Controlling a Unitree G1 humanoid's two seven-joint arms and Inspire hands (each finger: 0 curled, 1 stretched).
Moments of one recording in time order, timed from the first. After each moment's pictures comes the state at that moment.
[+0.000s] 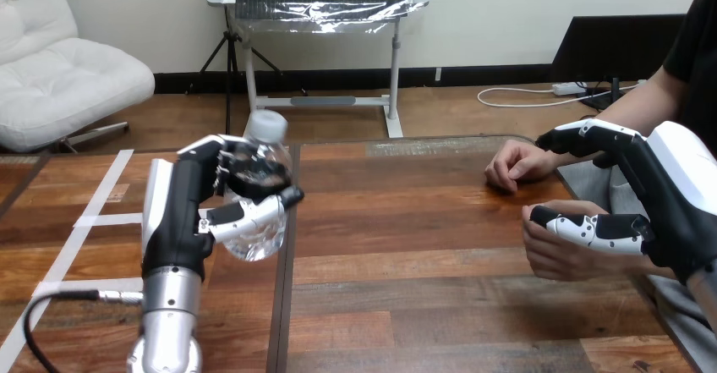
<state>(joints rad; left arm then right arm) -0.19 0.20 -0.04 0.48 0.14 -0.43 0.25 0.11 -0.55 -0.13 -0.31 -0.40 -0.03 0.15</state>
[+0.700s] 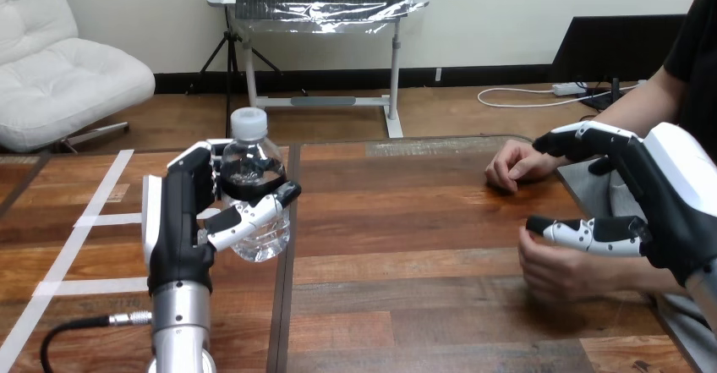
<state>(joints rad) -0.15 0.11 0.01 0.47 0.12 -0.49 0.27 0.11 -0.56 -0.13 -0.31 -0.40 -0.03 0.19</state>
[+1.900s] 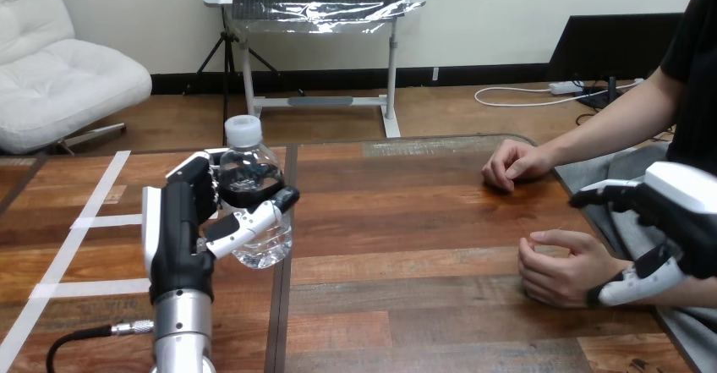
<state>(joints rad) -0.13 0.08 0.03 0.47 0.08 -0.49 0.23 0.03 -0.84 -0.10 -0.30 -0.52 0.22 0.61</state>
